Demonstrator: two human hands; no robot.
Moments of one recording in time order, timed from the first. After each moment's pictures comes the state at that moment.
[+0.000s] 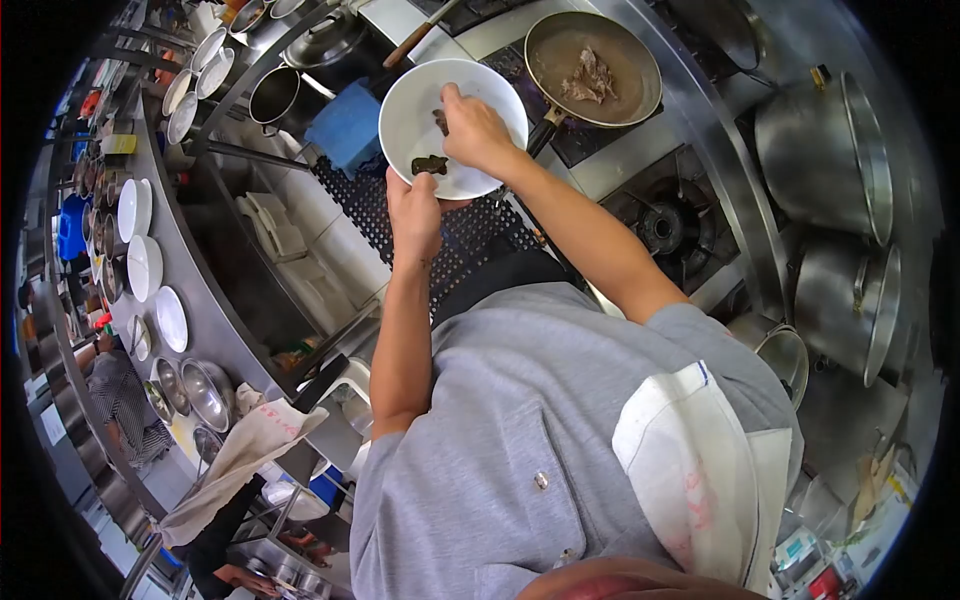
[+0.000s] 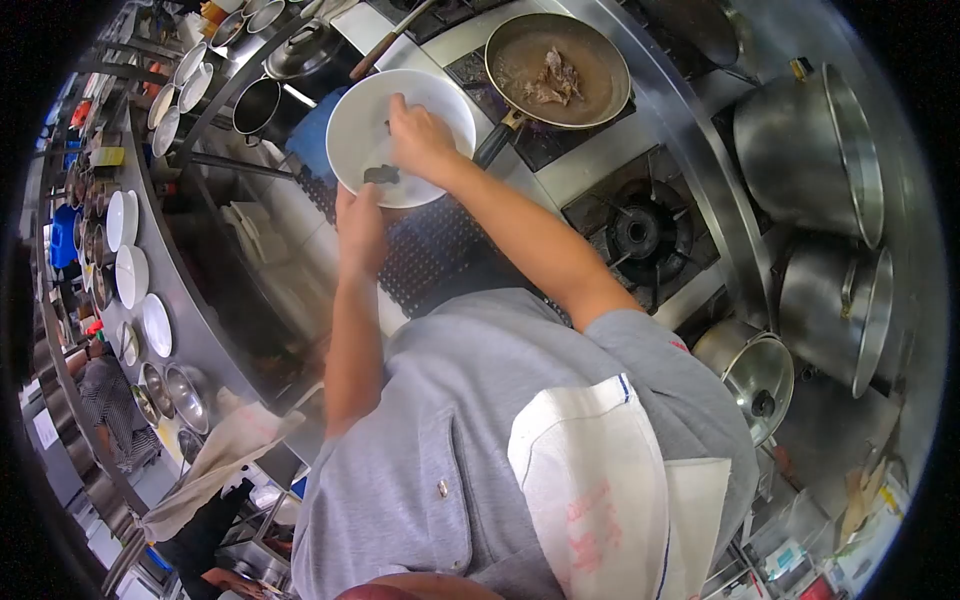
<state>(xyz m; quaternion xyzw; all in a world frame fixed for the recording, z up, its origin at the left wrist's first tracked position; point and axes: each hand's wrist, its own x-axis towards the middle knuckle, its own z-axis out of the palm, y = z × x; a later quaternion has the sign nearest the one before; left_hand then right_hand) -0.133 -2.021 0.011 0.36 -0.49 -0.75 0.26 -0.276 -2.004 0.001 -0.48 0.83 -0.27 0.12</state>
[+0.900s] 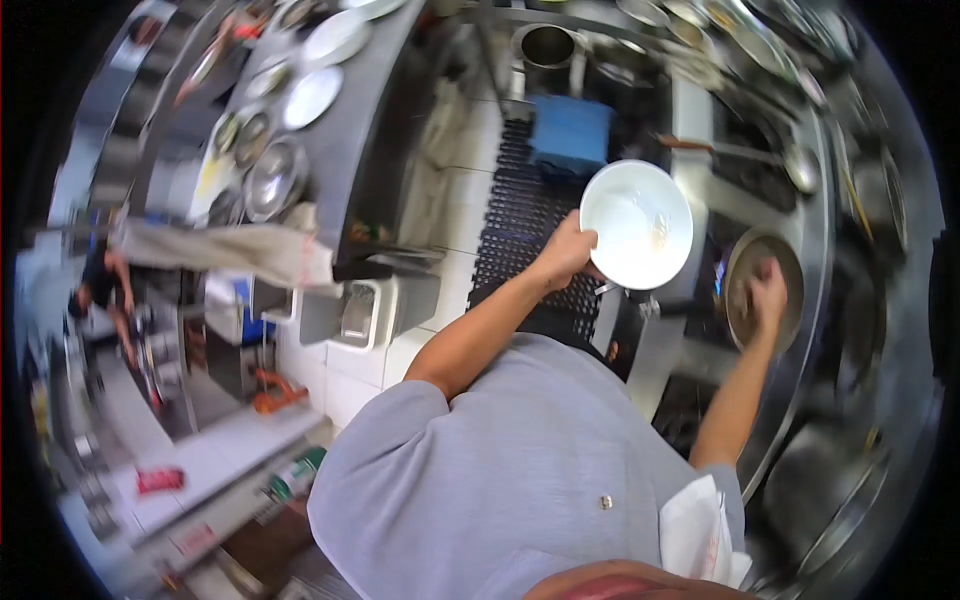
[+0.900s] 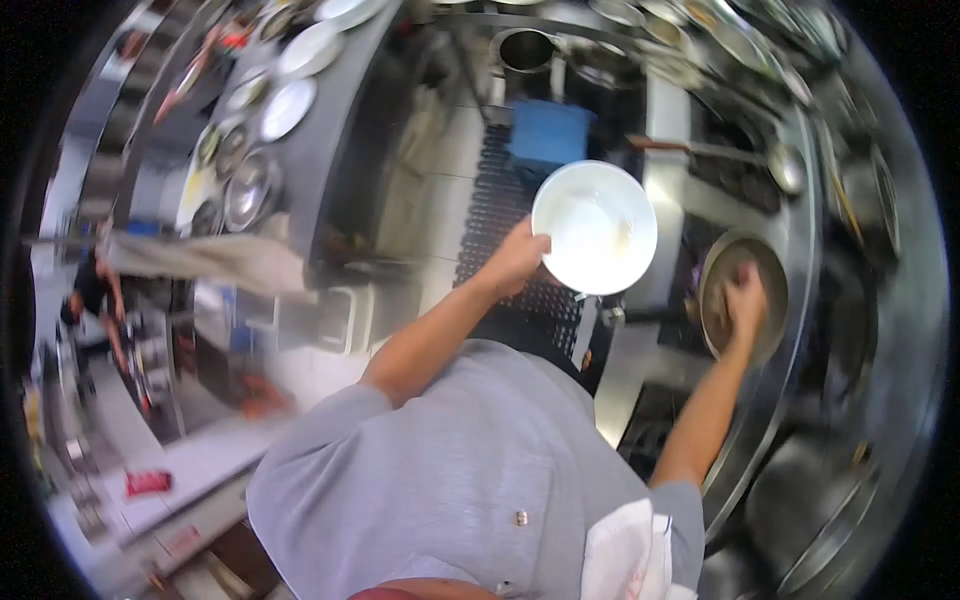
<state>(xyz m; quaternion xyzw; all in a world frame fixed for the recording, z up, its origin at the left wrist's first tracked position) -0.089 -2.045 -0.002 0.45 -0.36 -0.75 0.32 -0.490 -1.955 -0.051 -0.44 0.85 -0.22 0.16</state>
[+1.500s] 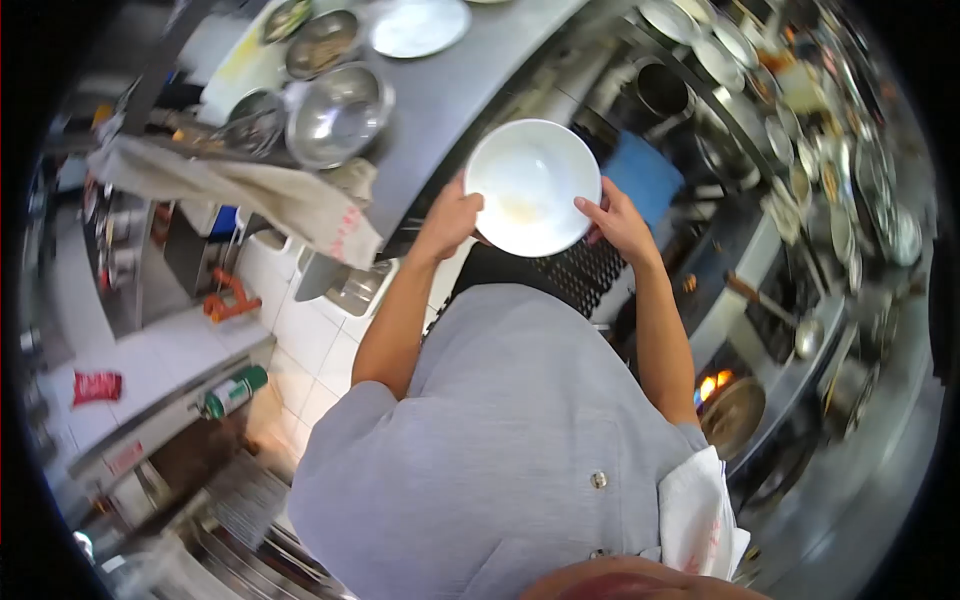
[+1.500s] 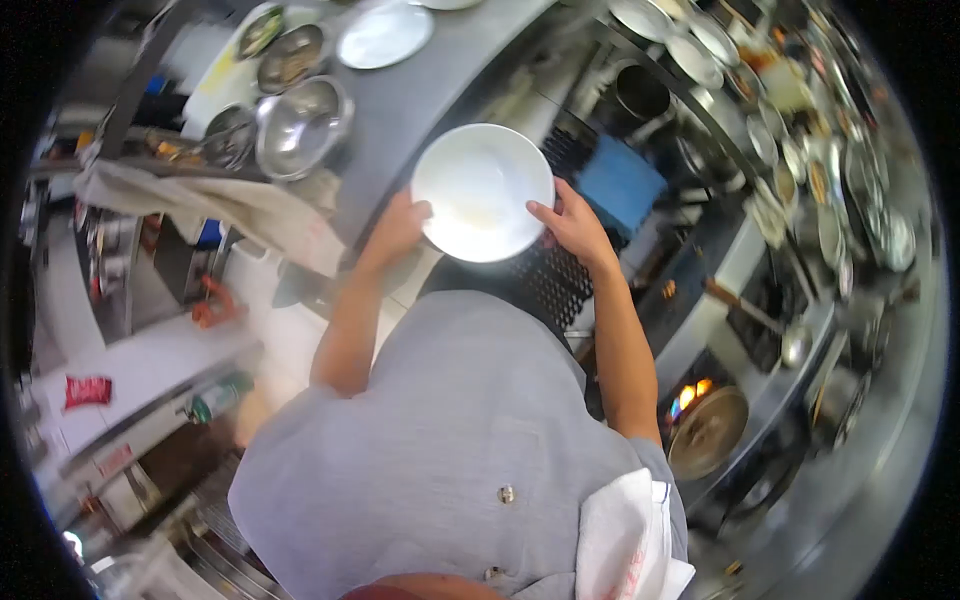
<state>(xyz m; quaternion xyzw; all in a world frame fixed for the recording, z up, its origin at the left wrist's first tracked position) 0.209 -2.156 0.030 0.62 -0.36 -0.56 0.43 -0.037 -2.243 -0.011 -0.57 0.48 -0.15 0.65</state>
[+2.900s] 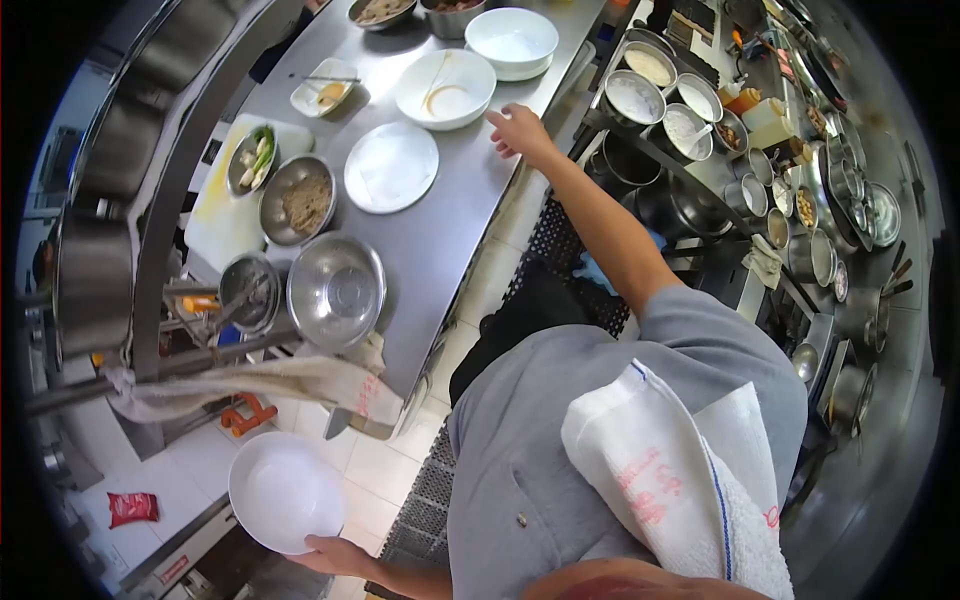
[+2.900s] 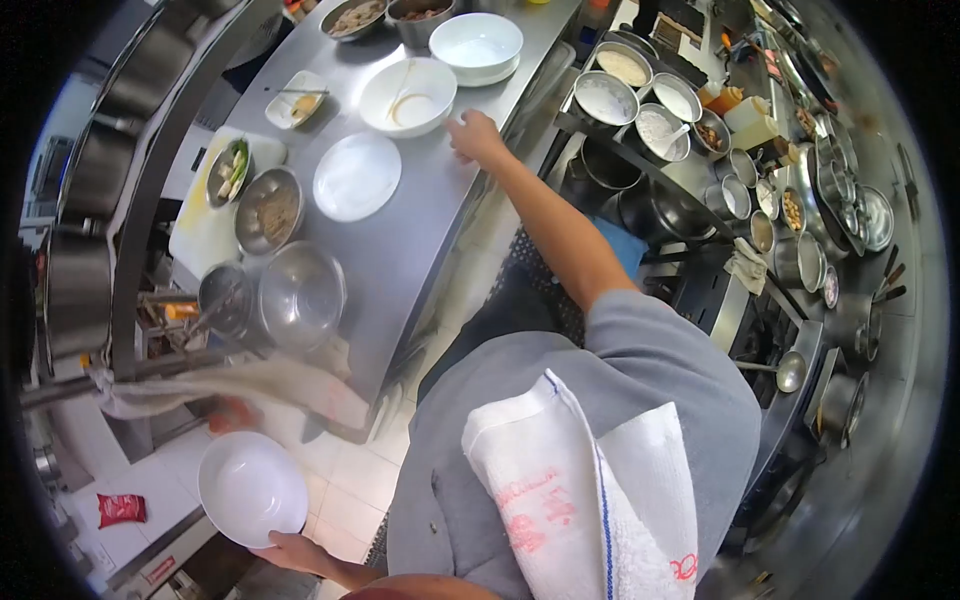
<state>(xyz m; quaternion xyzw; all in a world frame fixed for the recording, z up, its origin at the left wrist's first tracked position) 0.311 -1.965 0.144 0.94 -0.05 0.22 0.25 0.163 -2.561 -0.009 -0.57 0.54 -0.29 0.54</state>
